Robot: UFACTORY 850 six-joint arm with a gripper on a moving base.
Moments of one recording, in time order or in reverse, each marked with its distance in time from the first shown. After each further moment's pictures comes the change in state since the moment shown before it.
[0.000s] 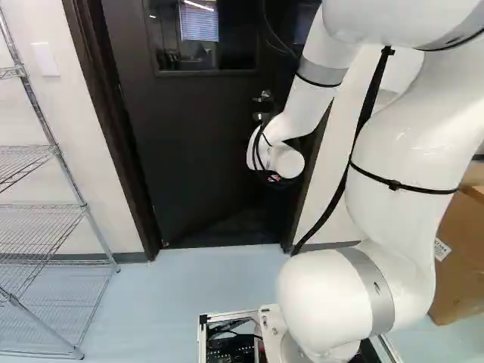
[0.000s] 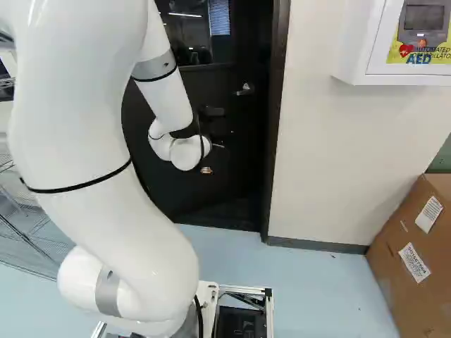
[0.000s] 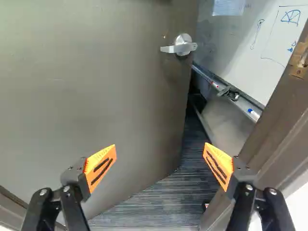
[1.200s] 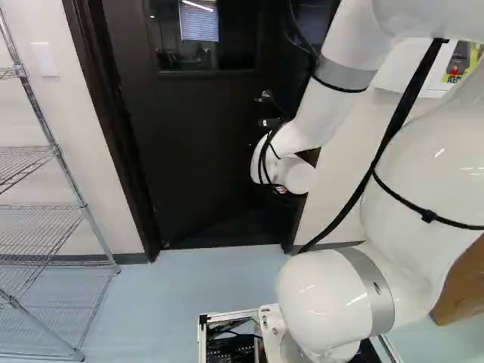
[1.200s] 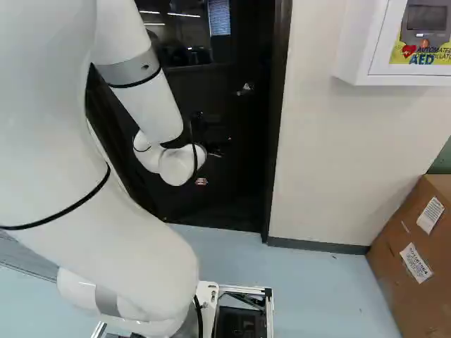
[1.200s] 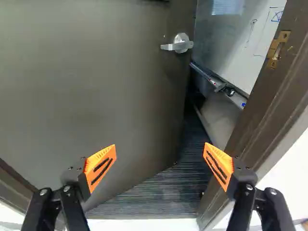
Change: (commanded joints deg) arm 0.1 8.6 8.9 0.0 0.0 0.0
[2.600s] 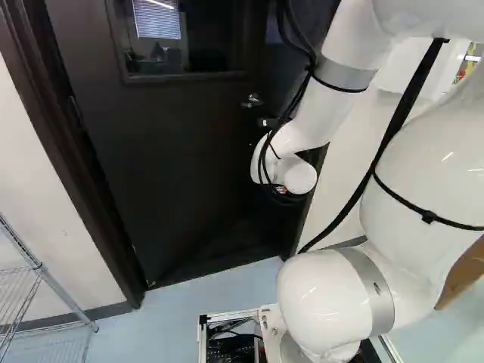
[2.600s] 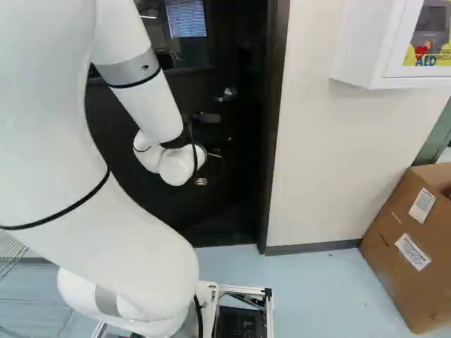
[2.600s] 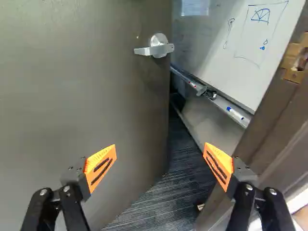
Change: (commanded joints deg) arm 0.0 0.0 0.0 0.0 0.0 0.0
